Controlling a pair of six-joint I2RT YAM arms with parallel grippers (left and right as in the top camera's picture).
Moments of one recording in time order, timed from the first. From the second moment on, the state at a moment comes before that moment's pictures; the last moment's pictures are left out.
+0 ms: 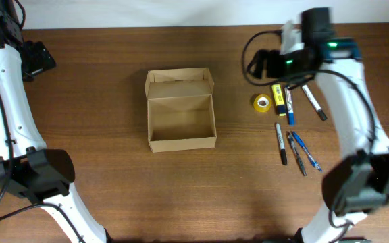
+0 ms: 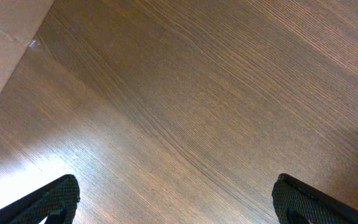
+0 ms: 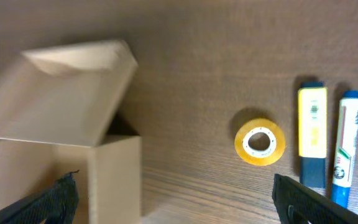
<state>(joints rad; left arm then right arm) 0.29 2.12 2.45 -1.54 -0.29 -0.28 0.08 1.91 1.80 -1.02 -0.31 0.16</state>
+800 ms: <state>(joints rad) 0.29 2.12 2.45 -1.54 -0.29 -0.28 0.15 2.21 1.80 -1.01 -0.03 0.14</state>
